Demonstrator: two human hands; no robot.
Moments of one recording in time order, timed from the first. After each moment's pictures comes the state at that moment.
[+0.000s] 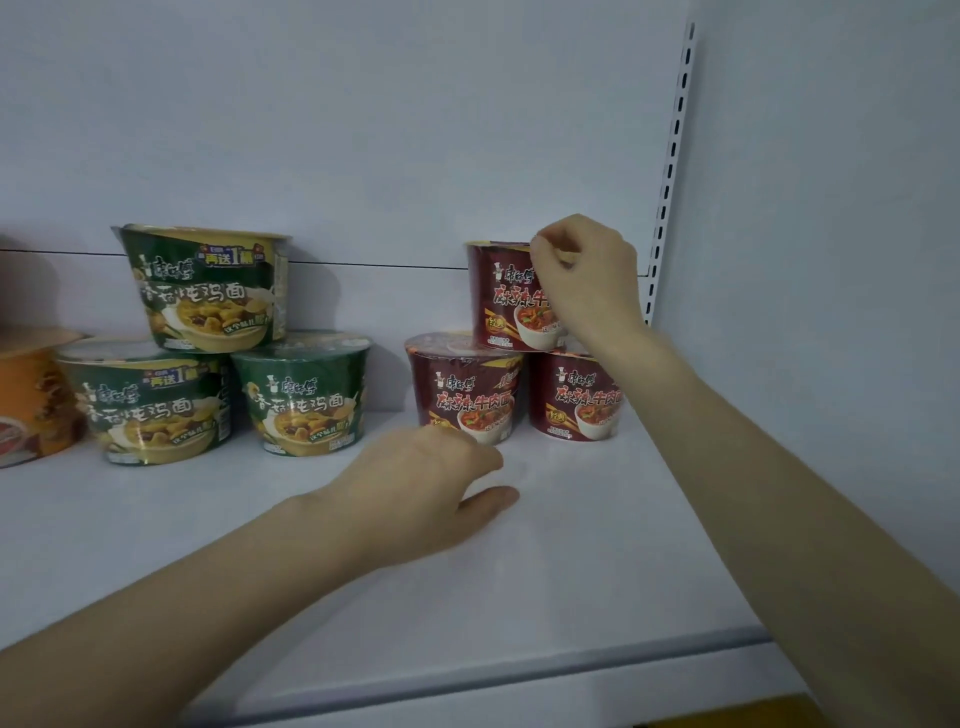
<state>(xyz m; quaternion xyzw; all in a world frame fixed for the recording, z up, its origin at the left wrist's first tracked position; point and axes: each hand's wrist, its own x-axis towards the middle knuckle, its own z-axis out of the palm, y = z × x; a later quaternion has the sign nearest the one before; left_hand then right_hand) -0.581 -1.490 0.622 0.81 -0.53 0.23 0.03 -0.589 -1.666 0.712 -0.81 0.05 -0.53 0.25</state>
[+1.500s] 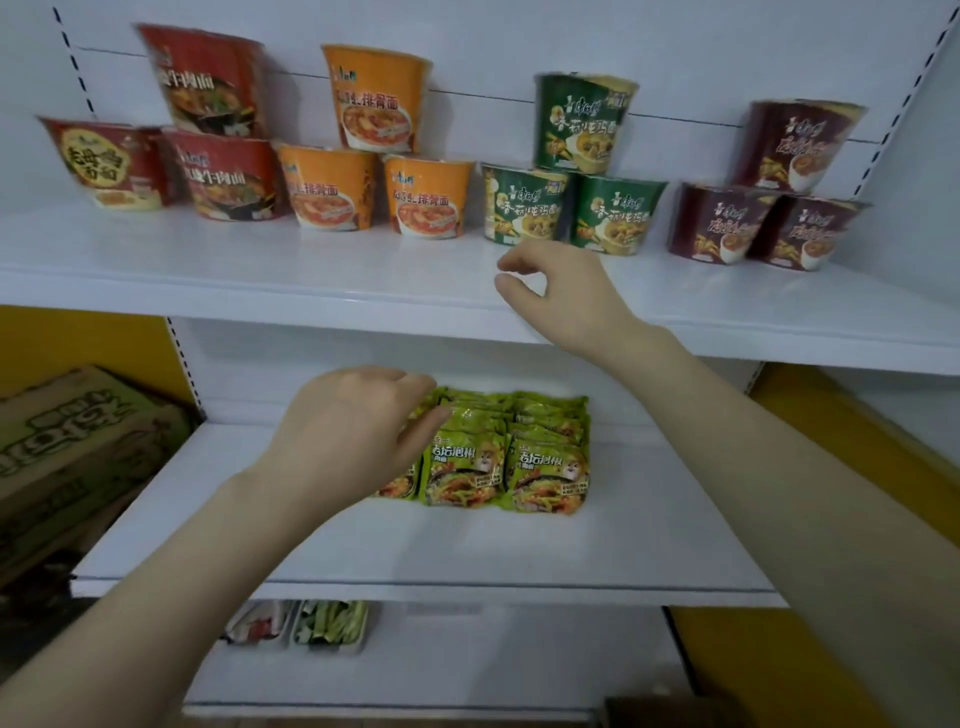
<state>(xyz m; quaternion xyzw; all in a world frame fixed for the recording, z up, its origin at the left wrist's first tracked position) -0.668 -1.053 0.530 0.85 -0.40 0.32 0.12 -0.664 -1.258 0.599 -0.93 -0.09 -0.30 0.19</state>
